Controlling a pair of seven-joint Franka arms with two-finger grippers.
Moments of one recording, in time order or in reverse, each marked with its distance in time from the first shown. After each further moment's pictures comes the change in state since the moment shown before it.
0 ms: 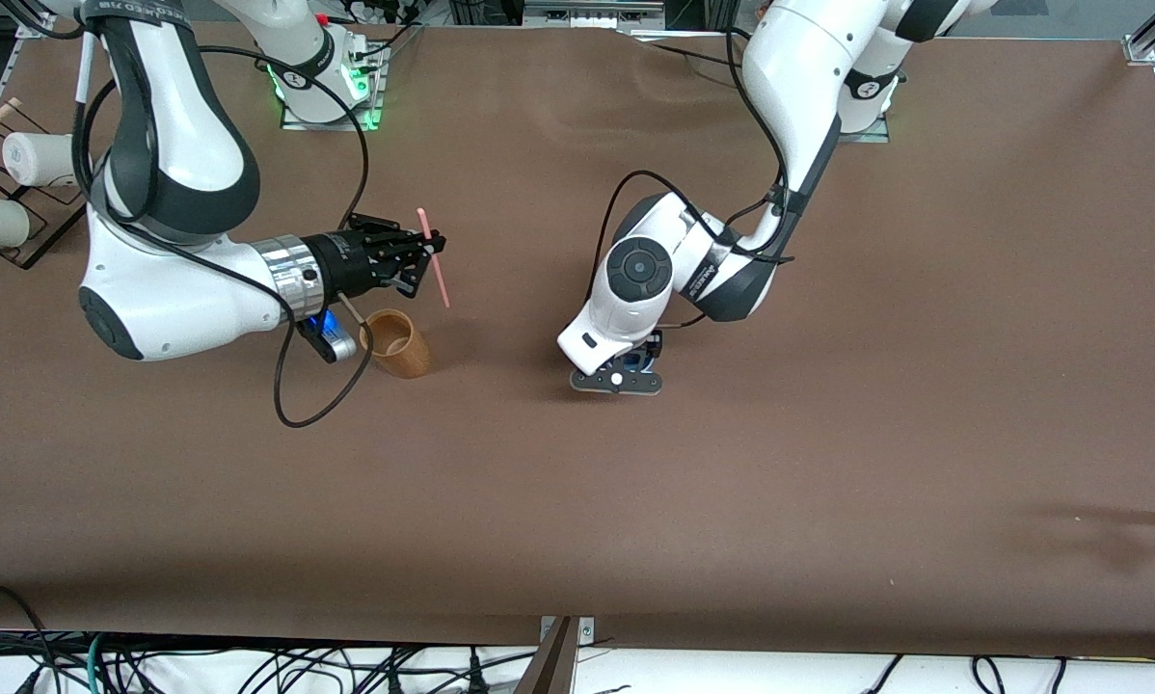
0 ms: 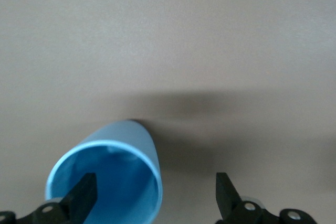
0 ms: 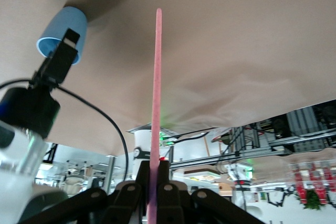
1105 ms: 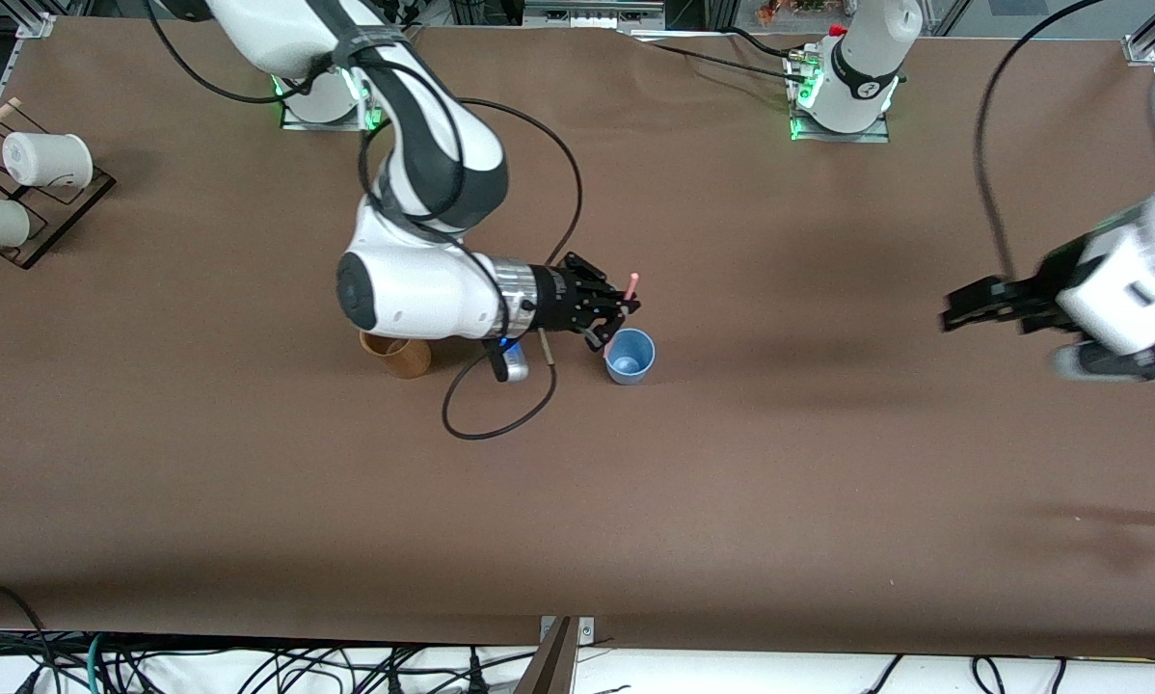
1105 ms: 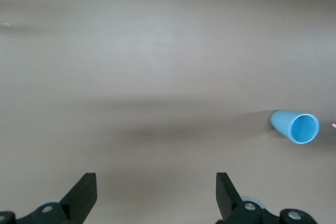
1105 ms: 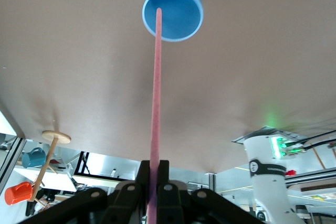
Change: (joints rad) left arm 0.539 -0.487 0.129 0.046 -0.008 -0.578 0.547; right arm 0.340 0.275 0.007 0.285 0.091 0.580 0.416
